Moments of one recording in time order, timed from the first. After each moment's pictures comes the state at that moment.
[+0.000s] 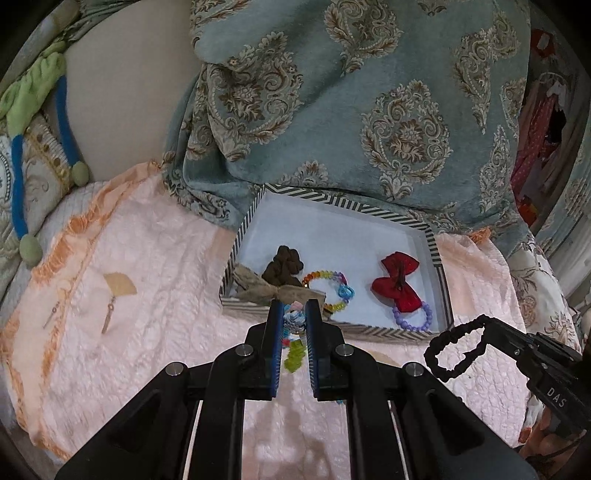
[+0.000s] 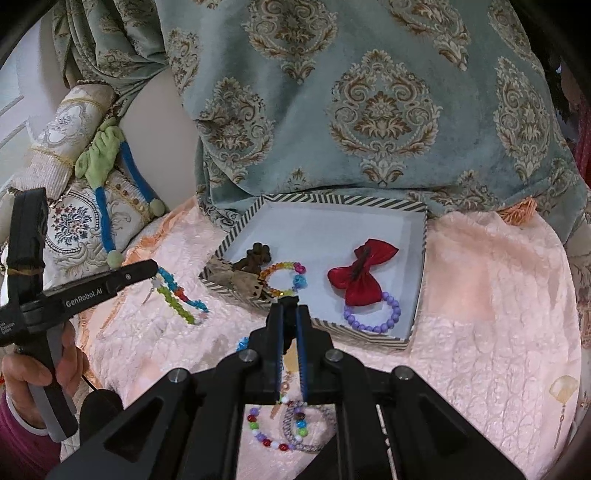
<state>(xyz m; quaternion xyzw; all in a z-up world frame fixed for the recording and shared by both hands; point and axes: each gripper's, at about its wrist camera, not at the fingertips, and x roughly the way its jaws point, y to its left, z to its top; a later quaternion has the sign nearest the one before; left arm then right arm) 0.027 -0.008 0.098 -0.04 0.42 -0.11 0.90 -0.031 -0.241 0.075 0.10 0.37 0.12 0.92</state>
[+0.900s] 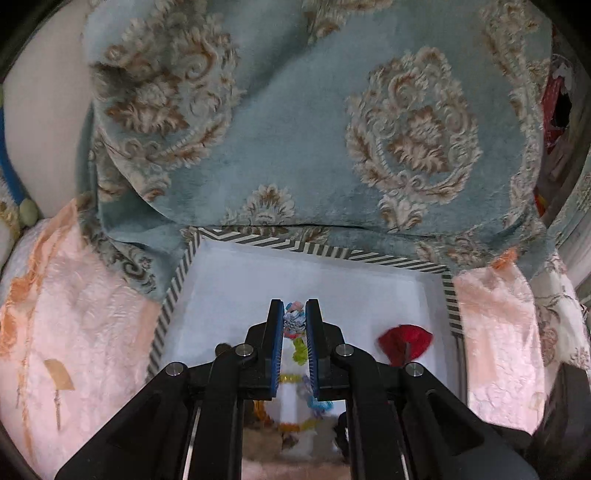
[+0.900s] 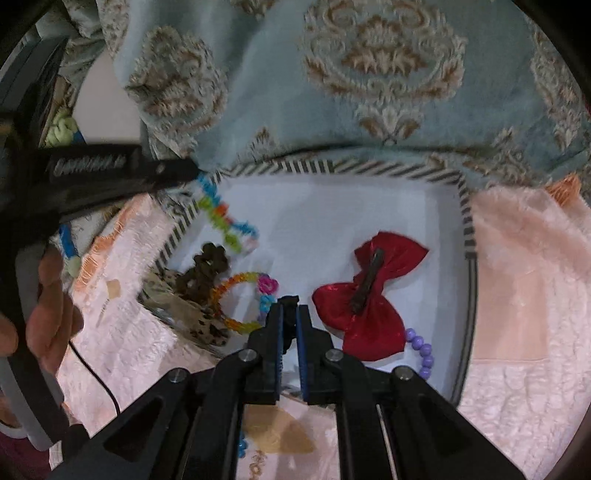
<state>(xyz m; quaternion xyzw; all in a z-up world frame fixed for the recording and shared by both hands) 0.184 -0.093 0.060 -0.01 0.45 -0.13 0.89 0.094 -0.230 -0.009 0.11 0.45 0.10 0.88</state>
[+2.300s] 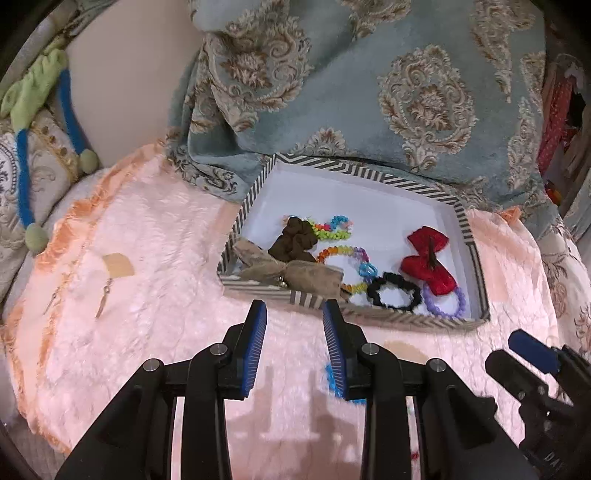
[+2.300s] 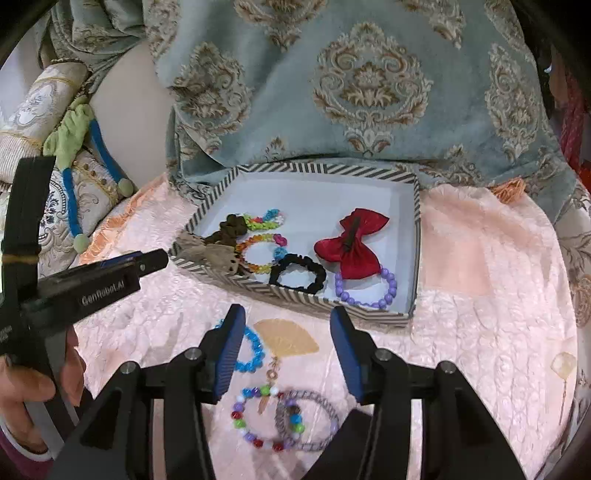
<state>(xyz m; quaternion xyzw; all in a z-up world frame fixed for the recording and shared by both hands) 0.026 -0.027 0.060 -0.01 0.44 -0.07 0.89 -0.033 -0.215 0.049 0.08 0.40 0.07 0.91</state>
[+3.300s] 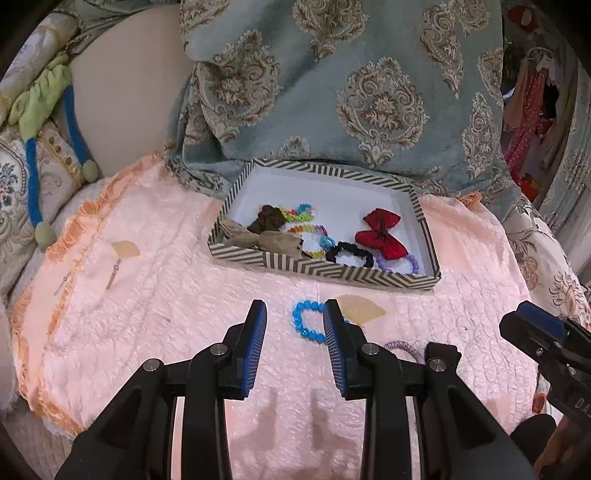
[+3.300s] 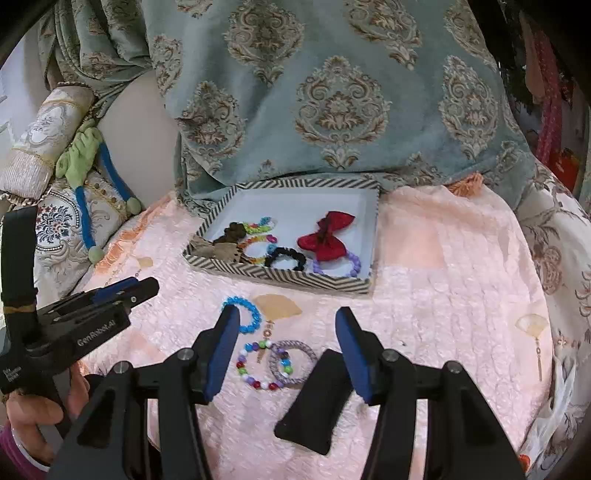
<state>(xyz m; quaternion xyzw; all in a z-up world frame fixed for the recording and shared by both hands) -0.054 -0.040 0.083 -0.01 0.42 -0.10 0.90 -0.114 -0.247 0.081 0.10 0.38 0.05 0.92</state>
